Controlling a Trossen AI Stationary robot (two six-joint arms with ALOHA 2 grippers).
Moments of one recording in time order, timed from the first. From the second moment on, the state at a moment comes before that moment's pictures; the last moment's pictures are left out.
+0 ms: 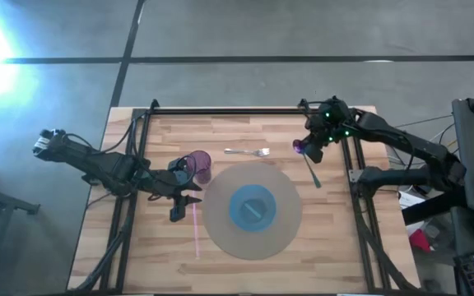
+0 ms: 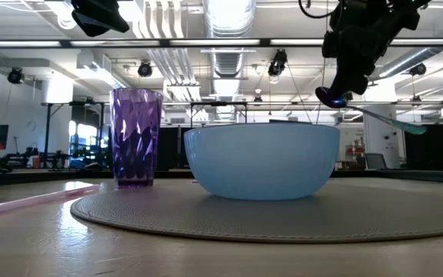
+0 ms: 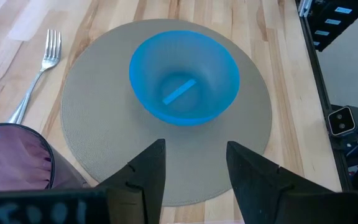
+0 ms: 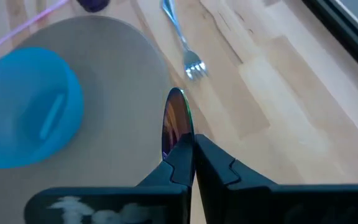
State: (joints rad) left arm -0.33 1.07 1.01 -0.64 -0.21 -0.39; right arm -0.61 1.05 0.87 -0.74 -0.30 -0.02
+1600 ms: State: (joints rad) left arm -0.32 1.07 0.98 -0.39 -0.20 -0.39; right arm 0.19 1.15 1.09 -0.38 0.29 0.37
